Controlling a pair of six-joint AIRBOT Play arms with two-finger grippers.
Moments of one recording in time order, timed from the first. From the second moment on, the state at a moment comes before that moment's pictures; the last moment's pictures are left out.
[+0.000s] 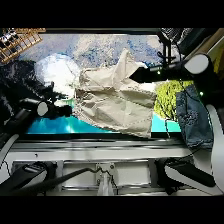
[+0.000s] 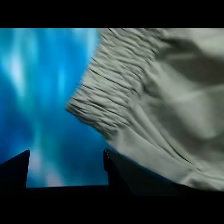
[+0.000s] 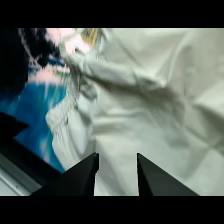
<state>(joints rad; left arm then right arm) -0.27 -1.06 0.72 1.46 -0.93 -1.91 0.15 -1.17 1.28 -0.88 1.18 1.34</state>
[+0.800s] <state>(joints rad) -0.25 -1.26 0.66 0.97 -0.74 -1.71 0.15 -0.83 1.03 -0.89 1.16 1.38</state>
